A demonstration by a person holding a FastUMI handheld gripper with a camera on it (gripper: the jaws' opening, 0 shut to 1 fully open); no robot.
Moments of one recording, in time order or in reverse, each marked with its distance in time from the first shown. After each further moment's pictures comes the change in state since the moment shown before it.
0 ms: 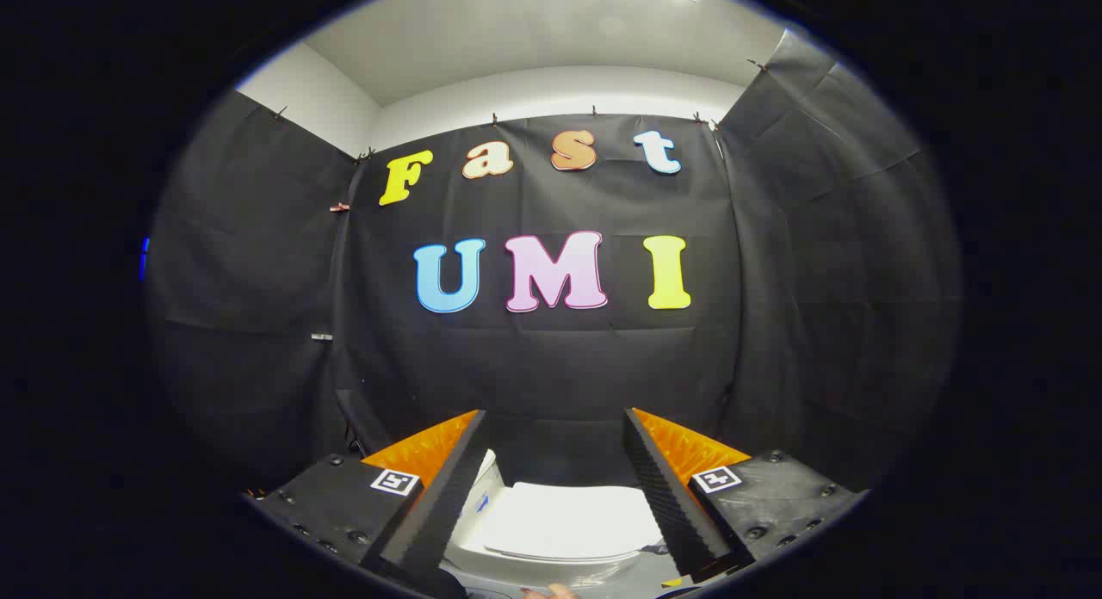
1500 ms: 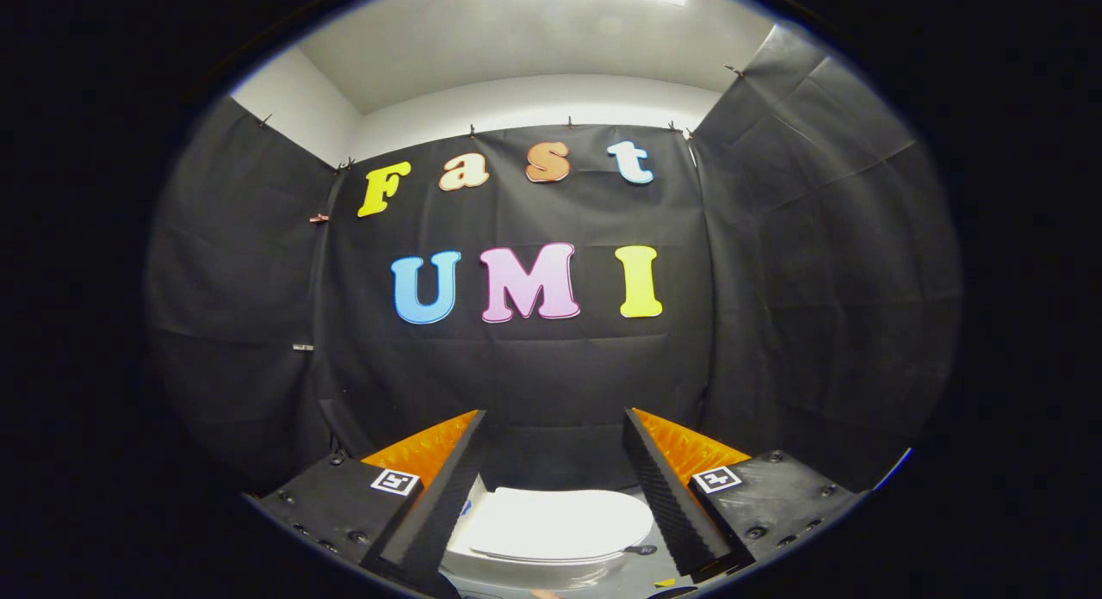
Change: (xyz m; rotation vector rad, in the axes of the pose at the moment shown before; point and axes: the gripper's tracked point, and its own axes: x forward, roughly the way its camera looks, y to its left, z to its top) arm -0.021 -0.047 0.015 0.029 -0.024 -0.091
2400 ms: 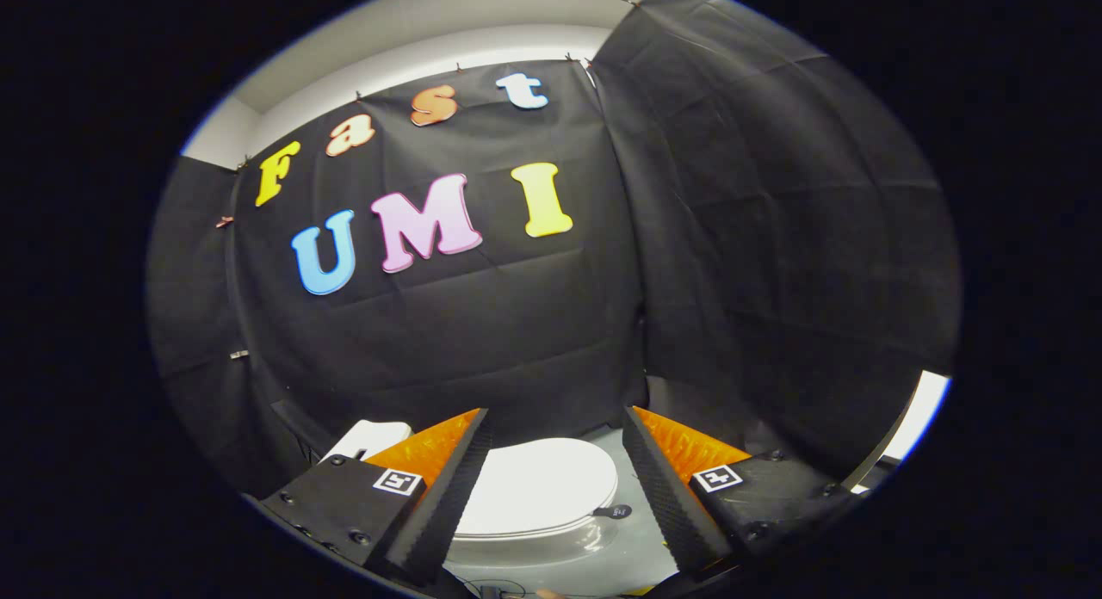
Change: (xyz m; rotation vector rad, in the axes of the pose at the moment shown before) arm 0.050 -0.142 -0.137 0.204 0.242 -0.235
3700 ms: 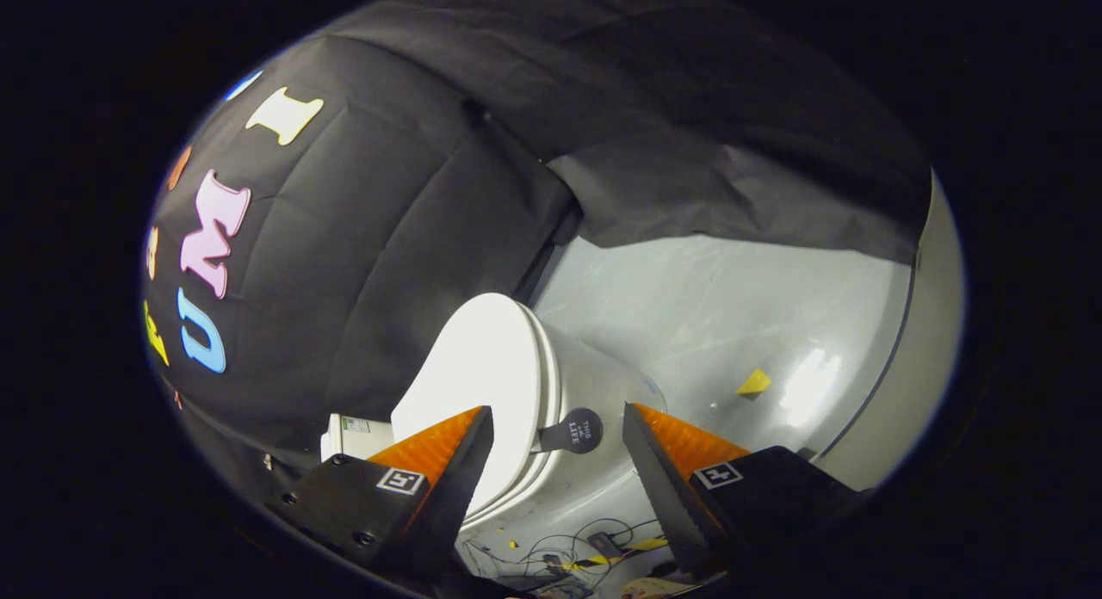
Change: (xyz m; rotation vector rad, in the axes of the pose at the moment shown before) arm 0.185 -0.152 -0.302 0.686 0.579 -0.156
